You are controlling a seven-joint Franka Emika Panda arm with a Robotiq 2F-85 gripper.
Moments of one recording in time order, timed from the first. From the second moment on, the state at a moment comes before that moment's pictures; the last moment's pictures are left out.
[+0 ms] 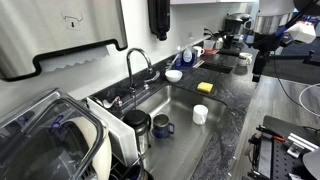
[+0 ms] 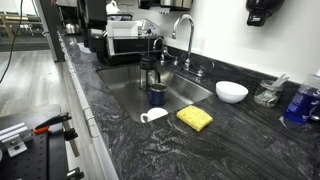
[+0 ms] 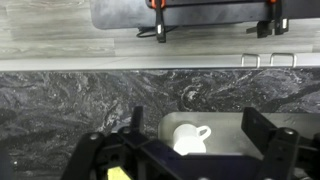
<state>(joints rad) -0.08 -0.69 -0.08 -2.73 -0.18 1.96 -0.04</state>
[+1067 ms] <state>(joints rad) -0.05 -0.25 -0.19 -2.41 -0.25 2.09 -0.78</state>
